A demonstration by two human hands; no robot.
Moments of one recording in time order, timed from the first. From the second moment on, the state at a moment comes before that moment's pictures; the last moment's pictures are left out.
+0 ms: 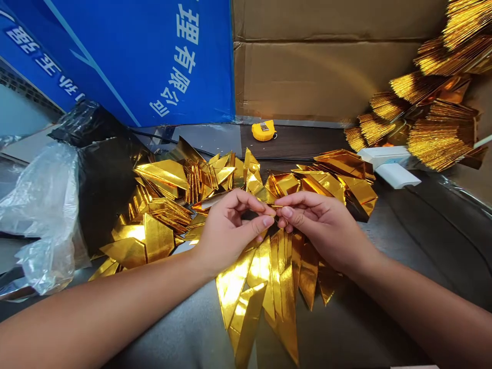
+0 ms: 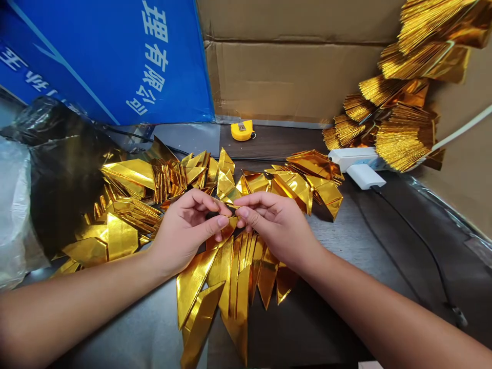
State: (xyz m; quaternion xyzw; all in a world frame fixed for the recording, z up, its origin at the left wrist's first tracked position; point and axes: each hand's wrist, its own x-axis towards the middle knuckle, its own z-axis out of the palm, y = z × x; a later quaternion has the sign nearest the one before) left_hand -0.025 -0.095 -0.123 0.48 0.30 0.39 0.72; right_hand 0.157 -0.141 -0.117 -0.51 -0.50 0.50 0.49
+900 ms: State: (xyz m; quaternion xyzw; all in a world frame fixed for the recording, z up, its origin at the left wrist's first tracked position) left_hand -0.027 -0.094 -0.124 0.73 0.24 0.46 0.46; right_hand 0.148 -0.145 -0.110 -0.45 -0.45 0.63 0.45
